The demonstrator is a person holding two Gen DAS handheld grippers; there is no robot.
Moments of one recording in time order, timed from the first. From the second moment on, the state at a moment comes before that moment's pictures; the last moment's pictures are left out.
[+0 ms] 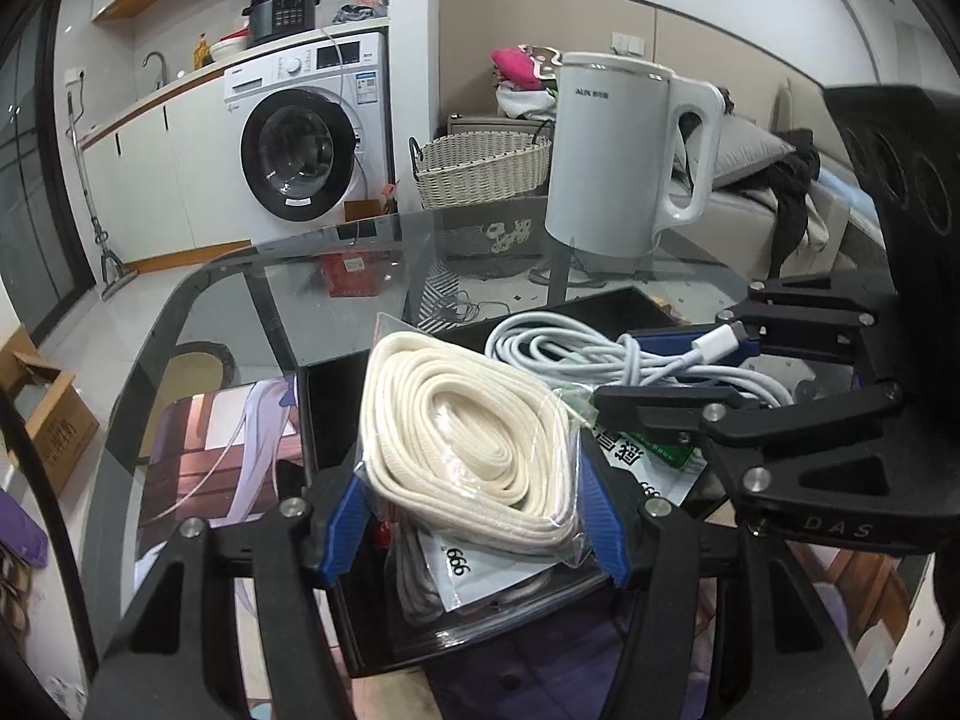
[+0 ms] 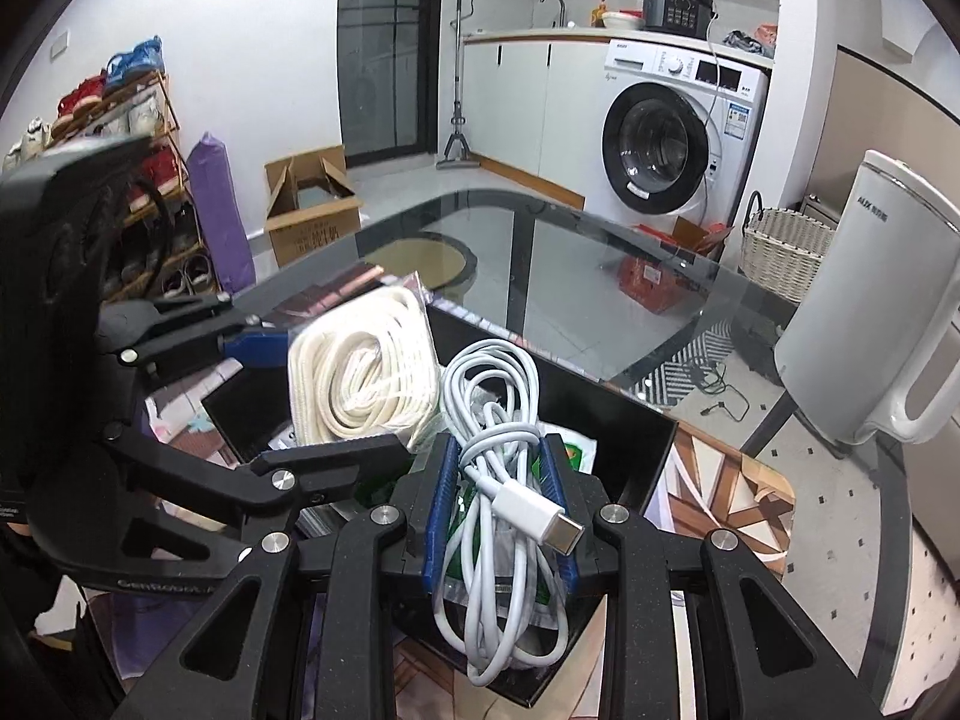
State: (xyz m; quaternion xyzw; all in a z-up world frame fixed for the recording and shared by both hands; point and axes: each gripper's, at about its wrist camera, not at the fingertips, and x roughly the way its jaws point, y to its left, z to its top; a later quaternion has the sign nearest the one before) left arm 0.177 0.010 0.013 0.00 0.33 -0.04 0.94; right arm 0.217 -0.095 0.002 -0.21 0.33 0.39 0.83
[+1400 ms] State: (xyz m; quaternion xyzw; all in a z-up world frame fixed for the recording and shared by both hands) left arm 0.099 0.038 0.031 -0.06 0.26 0.00 0.96; right arm 0.157 -0.176 0.031 -0.10 0.24 0.37 0.89
